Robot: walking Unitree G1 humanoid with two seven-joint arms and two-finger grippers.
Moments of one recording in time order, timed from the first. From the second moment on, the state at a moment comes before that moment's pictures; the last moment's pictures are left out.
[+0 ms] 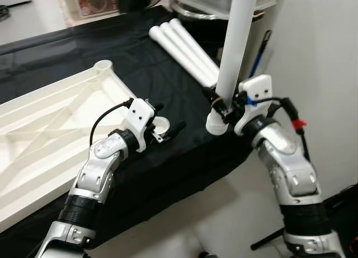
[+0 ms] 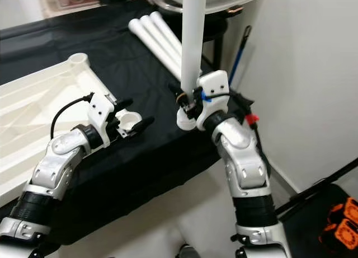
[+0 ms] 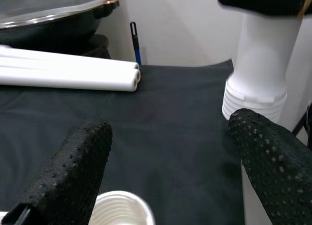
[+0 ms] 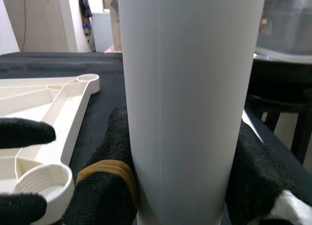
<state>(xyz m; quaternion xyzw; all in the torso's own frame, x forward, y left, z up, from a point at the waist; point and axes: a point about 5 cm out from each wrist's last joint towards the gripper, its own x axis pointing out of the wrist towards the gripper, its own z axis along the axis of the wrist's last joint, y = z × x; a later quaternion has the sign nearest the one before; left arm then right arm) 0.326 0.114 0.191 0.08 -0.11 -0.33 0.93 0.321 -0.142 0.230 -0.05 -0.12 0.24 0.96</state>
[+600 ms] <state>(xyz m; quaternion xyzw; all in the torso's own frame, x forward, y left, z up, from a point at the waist) 0.320 0.120 0.197 0.07 -0.12 -0.28 0.95 0.316 -0.129 0.227 -0.03 -0.14 0.25 0.96</state>
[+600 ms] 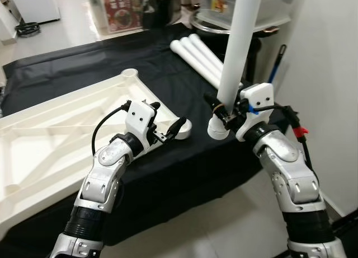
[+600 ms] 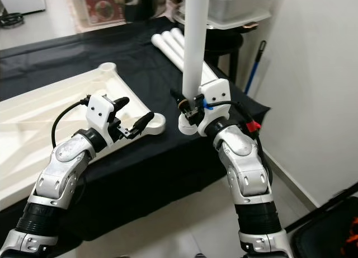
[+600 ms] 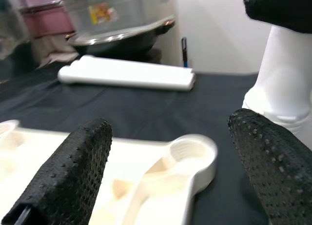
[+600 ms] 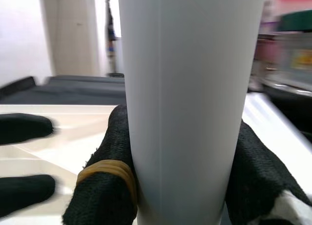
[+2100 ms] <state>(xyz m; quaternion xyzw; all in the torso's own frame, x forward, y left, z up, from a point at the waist) 0.306 0.094 0.183 0.07 -0.11 -0.29 0.95 0.325 -0.128 0.226 -0.04 -0.14 0.23 0.96</state>
